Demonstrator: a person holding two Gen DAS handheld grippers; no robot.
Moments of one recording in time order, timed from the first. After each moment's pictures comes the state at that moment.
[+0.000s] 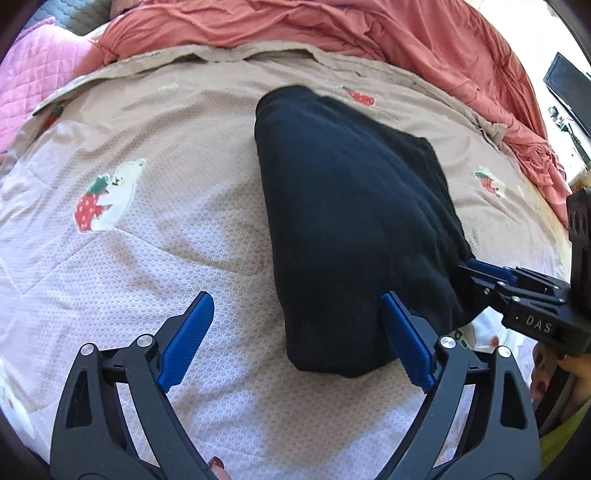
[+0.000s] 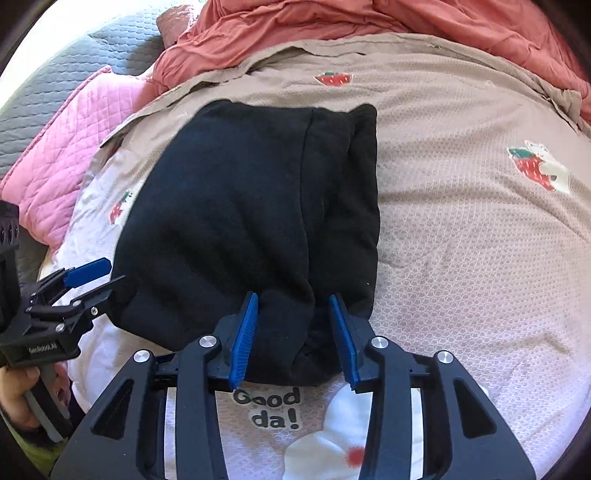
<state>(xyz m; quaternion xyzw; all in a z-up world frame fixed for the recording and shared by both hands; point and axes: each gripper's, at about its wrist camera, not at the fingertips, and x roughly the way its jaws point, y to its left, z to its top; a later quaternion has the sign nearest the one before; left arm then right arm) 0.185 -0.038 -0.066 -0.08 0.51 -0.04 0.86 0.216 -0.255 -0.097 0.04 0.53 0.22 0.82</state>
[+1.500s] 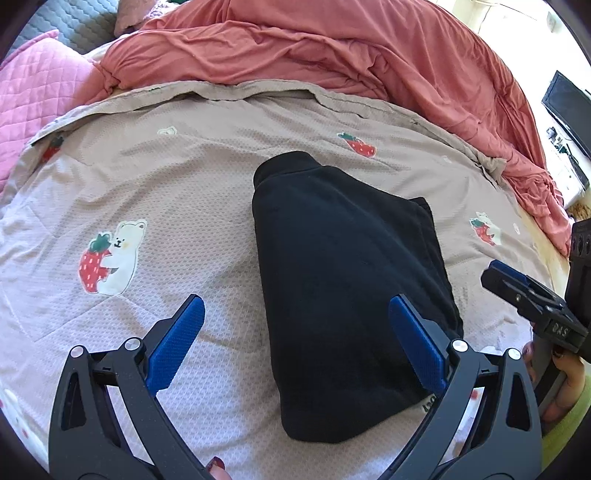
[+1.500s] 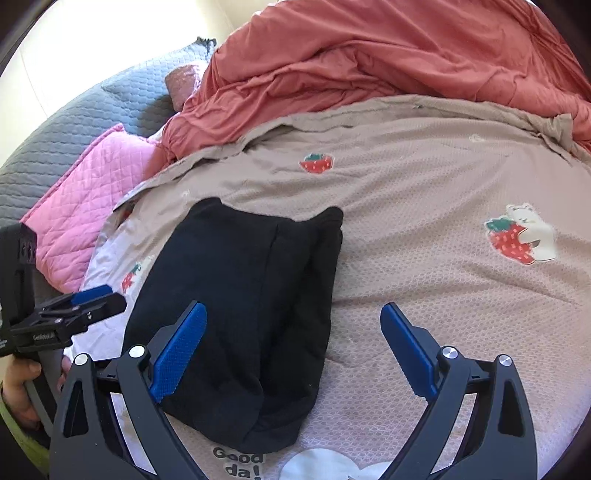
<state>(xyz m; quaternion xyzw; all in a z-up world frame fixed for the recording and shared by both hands) 0.230 -0.031 -0.039 -0.09 0.48 -0.03 0.87 0.256 -0.299 -0.069 0.08 0.43 0.24 0.87</state>
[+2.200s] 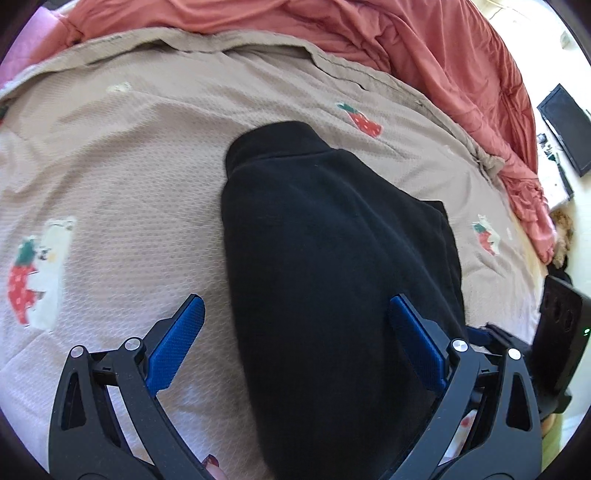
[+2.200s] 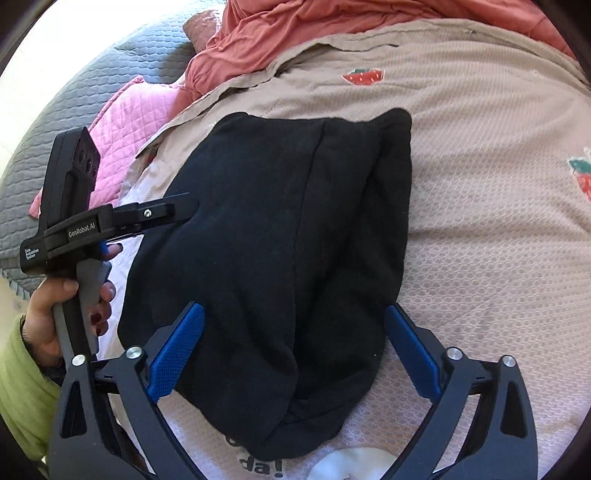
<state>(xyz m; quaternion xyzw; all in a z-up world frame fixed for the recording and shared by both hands) 0.296 -0.023 -0.090 -0.15 0.53 -0.10 0.83 0.260 -0.264 -0.119 0.09 0.52 0.32 0.79</state>
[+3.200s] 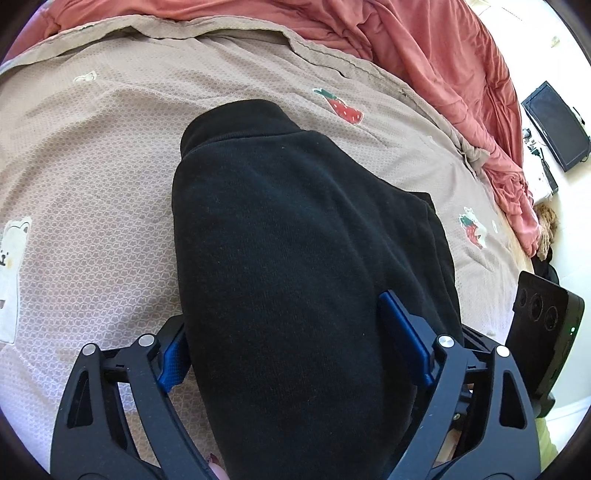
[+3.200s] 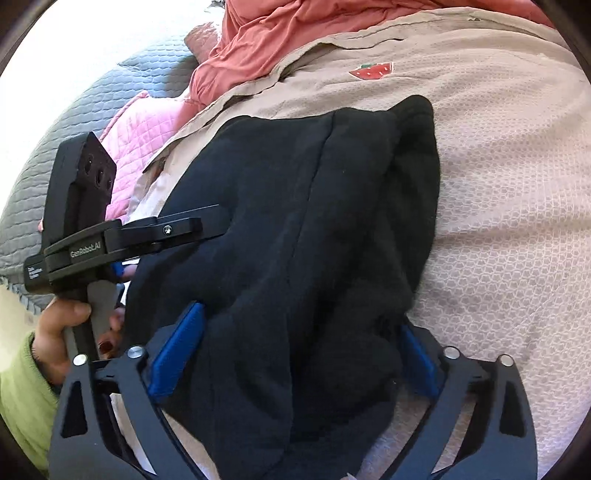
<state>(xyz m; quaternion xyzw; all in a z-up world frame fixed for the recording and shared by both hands) 0.304 -0.038 -0.104 -0.16 0.54 -0.13 0.82 0.267 -0.255 -0.139 0.13 0.50 0.33 0.79</state>
